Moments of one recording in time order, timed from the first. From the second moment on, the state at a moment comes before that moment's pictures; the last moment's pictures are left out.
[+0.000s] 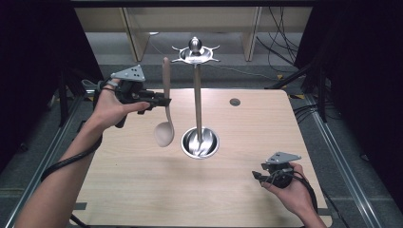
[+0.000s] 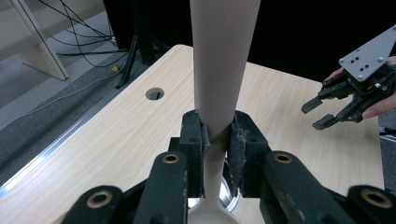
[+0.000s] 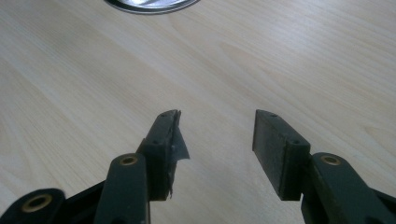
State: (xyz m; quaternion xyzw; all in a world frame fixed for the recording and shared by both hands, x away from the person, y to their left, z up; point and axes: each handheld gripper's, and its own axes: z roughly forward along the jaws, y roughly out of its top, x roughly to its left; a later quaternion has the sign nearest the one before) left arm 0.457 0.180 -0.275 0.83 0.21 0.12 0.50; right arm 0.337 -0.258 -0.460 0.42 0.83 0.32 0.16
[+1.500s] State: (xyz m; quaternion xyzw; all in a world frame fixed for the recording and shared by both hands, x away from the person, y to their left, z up) left arm 0.465 0.173 -0.273 0.84 0.20 0.11 0.49; right arm 0.336 -0.258 -0.460 0.44 0.83 0.32 0.15
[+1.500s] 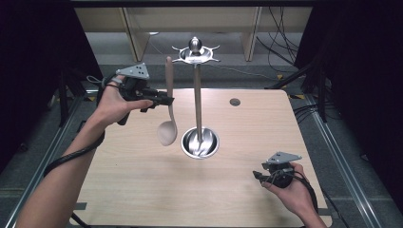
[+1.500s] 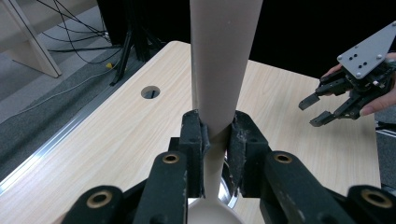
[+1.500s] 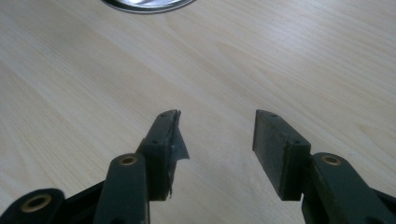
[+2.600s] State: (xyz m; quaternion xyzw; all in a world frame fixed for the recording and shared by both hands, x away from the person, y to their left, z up) left arm 0.470 0.168 -0.272 0.85 0.20 0.10 0.49; right arm 0.337 -0.259 -0.460 0.43 0.83 0.32 0.16
